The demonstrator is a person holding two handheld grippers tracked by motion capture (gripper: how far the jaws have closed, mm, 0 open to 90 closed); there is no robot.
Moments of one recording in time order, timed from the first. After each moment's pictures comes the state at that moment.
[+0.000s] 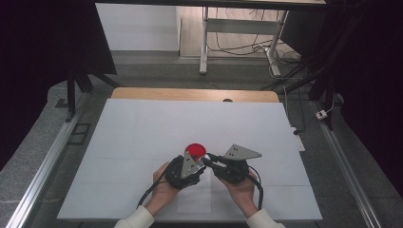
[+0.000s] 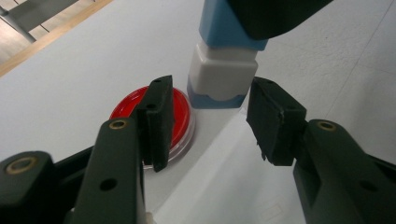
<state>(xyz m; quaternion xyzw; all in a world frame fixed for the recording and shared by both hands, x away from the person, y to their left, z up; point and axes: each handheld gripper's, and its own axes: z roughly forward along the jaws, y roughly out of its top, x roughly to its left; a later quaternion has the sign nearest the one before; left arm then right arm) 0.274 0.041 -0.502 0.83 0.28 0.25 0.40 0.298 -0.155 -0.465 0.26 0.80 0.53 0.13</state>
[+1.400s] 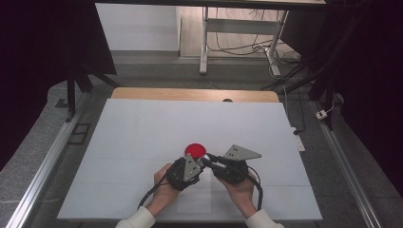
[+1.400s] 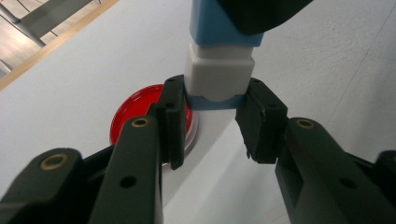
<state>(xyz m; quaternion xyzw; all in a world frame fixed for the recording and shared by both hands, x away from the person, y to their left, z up) 0.272 0.038 -0.506 0.84 0.27 0.27 0.39 0.296 -0.153 -0.467 0.27 0.79 0.54 0.13</state>
